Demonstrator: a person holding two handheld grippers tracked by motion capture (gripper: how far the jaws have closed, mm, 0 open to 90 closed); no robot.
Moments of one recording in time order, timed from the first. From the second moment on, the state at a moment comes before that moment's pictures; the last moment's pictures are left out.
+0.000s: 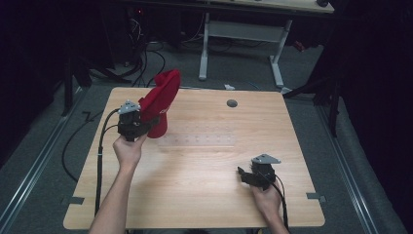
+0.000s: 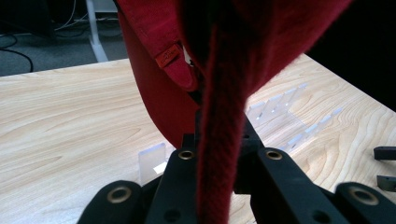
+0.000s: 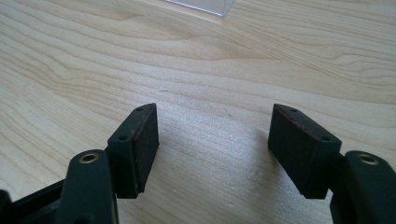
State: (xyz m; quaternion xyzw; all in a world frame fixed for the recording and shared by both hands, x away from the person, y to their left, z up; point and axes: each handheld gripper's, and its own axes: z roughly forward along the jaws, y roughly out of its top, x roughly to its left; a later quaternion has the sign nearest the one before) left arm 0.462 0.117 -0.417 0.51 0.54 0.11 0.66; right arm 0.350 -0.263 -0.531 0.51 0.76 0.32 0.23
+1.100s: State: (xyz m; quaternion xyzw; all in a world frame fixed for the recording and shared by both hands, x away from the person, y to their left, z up) left arm 0.454 0.116 -0.458 0.50 0.58 0.12 0.63; right arm 0.350 -0.263 -0.531 0.51 0.76 0.32 0.23
